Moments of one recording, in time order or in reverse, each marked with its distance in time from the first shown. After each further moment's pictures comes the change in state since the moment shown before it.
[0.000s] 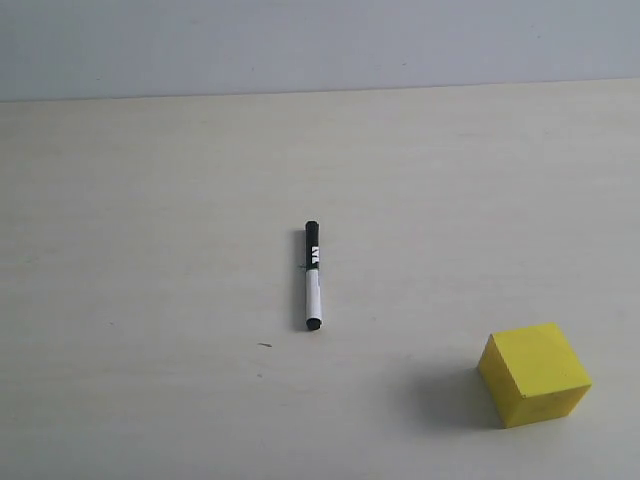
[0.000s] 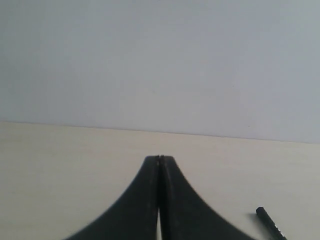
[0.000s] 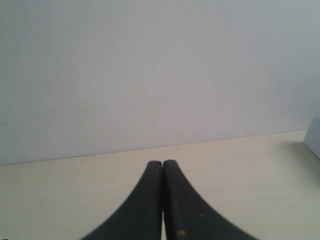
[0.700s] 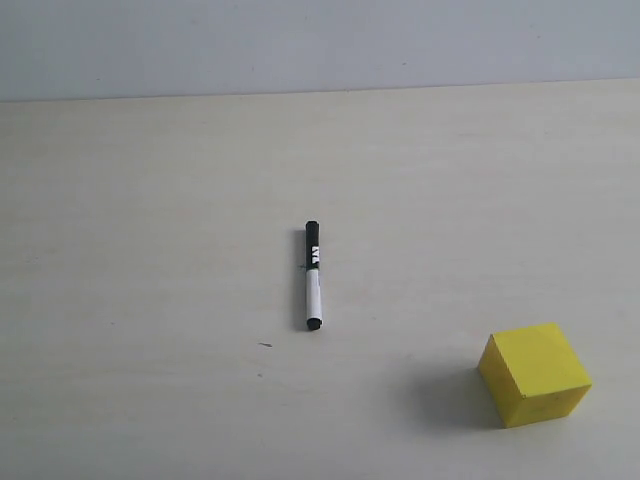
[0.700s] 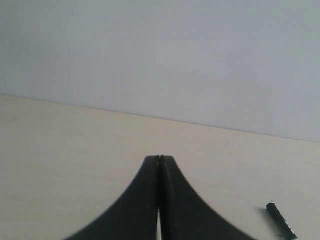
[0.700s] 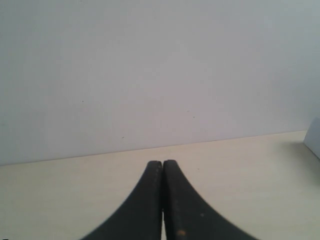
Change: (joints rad) left arm 0.060 0.000 0.000 -0.085 0.053 0.038; right arm 0.000 0.000 0.000 0.000 0.000 0.000
